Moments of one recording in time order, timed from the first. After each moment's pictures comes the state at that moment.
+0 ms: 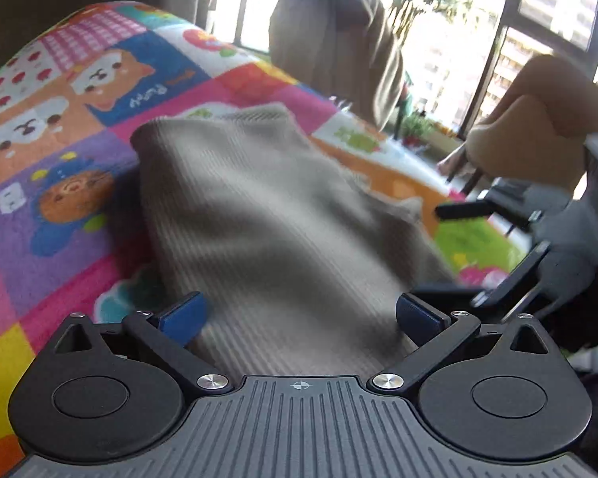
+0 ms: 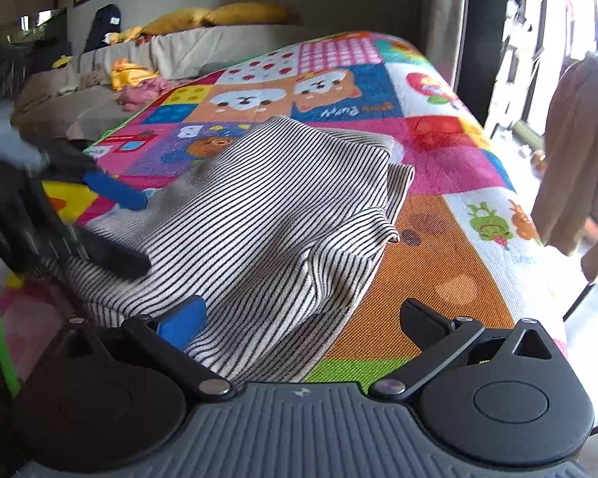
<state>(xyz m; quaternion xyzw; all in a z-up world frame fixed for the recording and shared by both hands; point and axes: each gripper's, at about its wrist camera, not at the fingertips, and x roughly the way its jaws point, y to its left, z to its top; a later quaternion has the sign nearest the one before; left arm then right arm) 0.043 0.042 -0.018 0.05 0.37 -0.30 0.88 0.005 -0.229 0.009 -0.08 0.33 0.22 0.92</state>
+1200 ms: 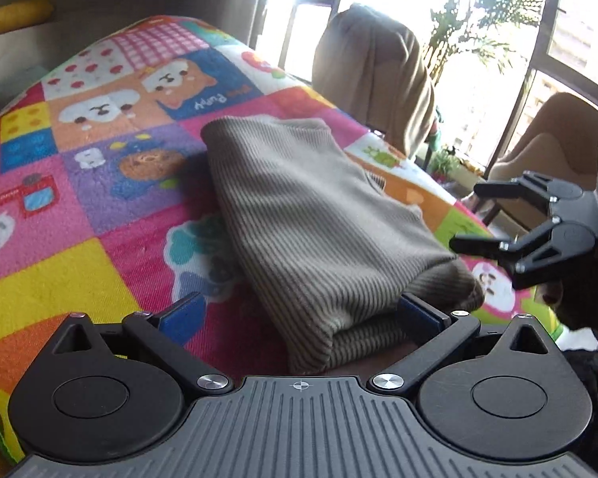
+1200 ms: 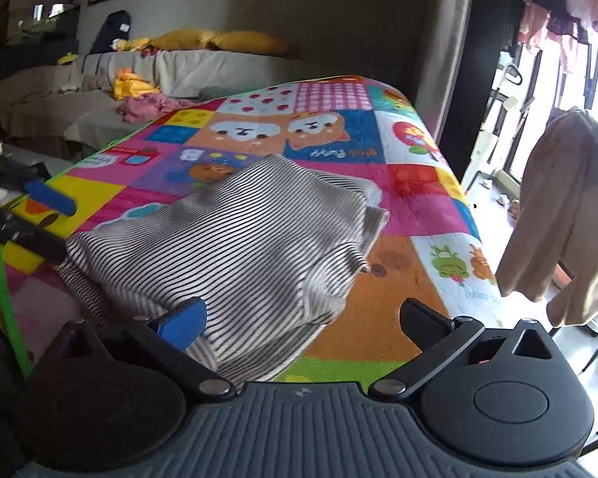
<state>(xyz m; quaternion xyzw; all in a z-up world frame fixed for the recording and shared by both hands) -0.028 0.090 0.009 -0.02 0.33 -0.25 0.91 -0.046 -0.222 0.023 -0.16 0.26 0.21 0.93</state>
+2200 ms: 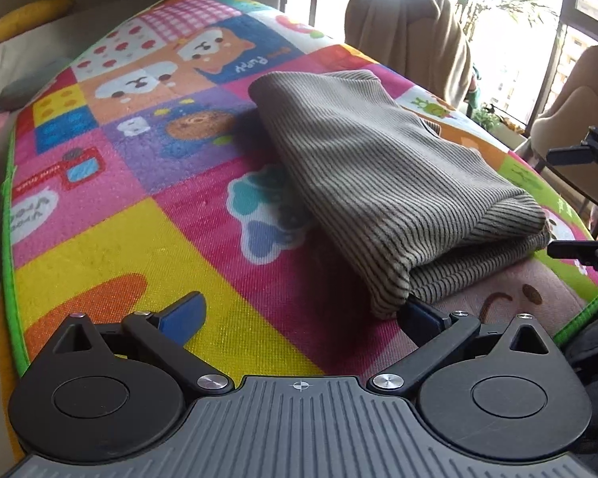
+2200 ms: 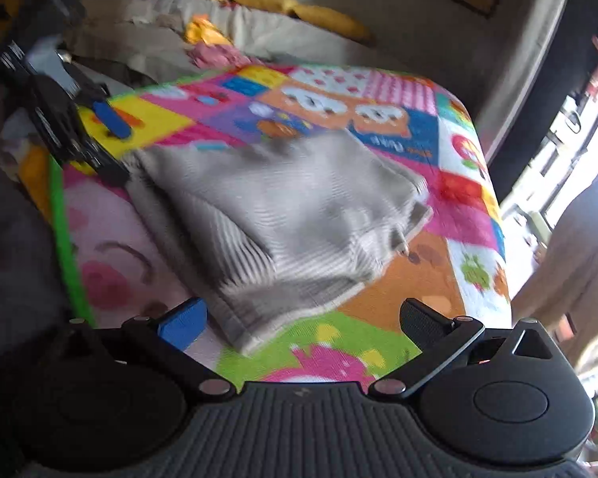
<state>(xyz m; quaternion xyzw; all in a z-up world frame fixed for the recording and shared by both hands) -0.033 0.109 -0.015 0.04 0.38 -0.20 0.90 -0.085 -0.217 0.020 -0.27 0.26 0.27 0.89</state>
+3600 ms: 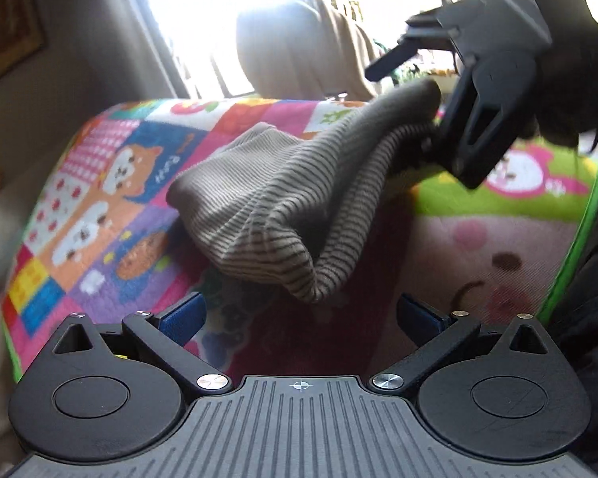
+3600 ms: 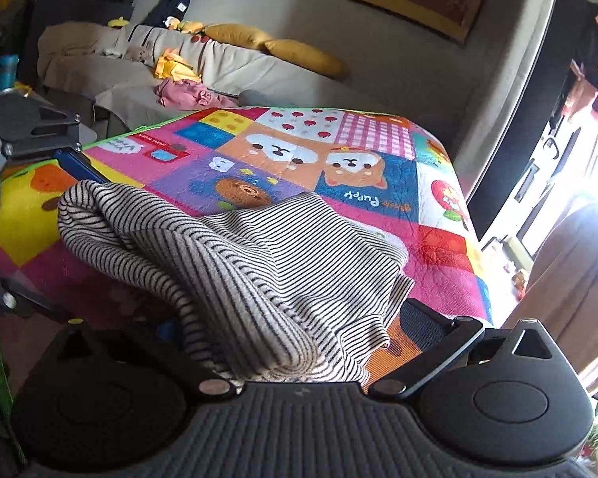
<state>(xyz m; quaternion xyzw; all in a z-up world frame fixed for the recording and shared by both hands) -0.045 0.033 -0.012 0.29 0.23 -0.26 0.89 -0.018 -0.180 0.034 -0.25 0.21 0.24 0.92</state>
